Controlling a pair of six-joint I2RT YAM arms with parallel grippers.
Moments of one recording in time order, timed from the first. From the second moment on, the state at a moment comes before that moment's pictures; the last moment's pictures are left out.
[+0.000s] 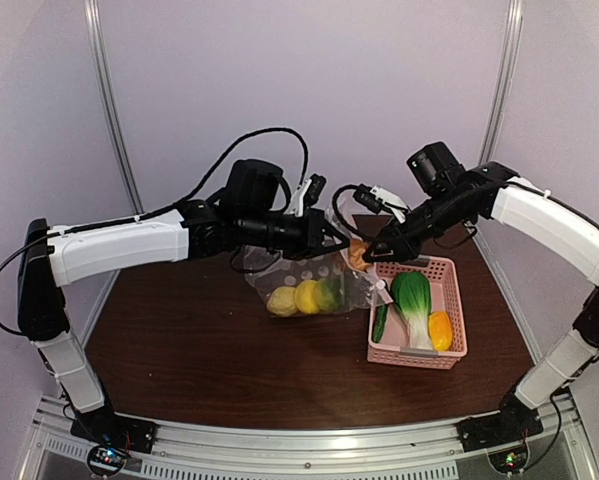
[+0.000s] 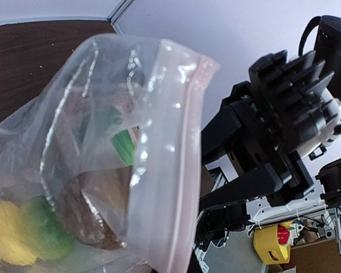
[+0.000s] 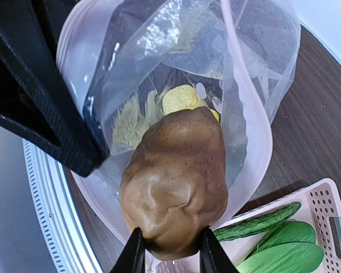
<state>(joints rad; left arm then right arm) -0.93 1.75 1.50 -0.14 0.39 -0.73 0.59 1.53 1.52 -0.93 -0.46 -0.28</state>
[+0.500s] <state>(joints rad) -0.93 1.74 1.50 -0.14 0.40 -0.73 0.62 1.64 1.71 -0.97 -0.49 -0.24</state>
